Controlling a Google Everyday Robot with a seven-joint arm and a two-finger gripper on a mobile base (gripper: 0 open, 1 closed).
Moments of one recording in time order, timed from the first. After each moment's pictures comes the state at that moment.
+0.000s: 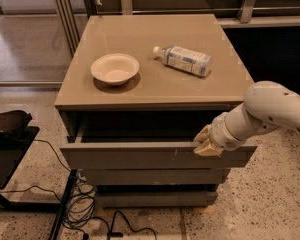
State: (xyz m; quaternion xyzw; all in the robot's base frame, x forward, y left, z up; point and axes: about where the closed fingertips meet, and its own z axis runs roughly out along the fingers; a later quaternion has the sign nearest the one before) arm 0.518 -0.162 0.672 -0.64 0.72 0.11 0.23
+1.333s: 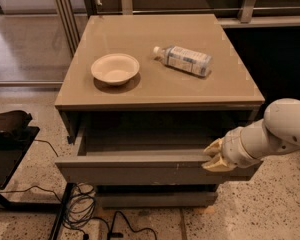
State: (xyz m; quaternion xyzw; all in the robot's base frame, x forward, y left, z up) arm 0.476 -0.178 0.669 -0.63 0.72 0.12 0.25
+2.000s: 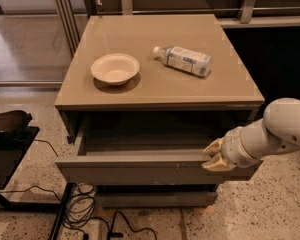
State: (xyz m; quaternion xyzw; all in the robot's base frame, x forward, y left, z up) arm 0.476 -0.178 0.670 -0.63 0.72 0.12 0.25
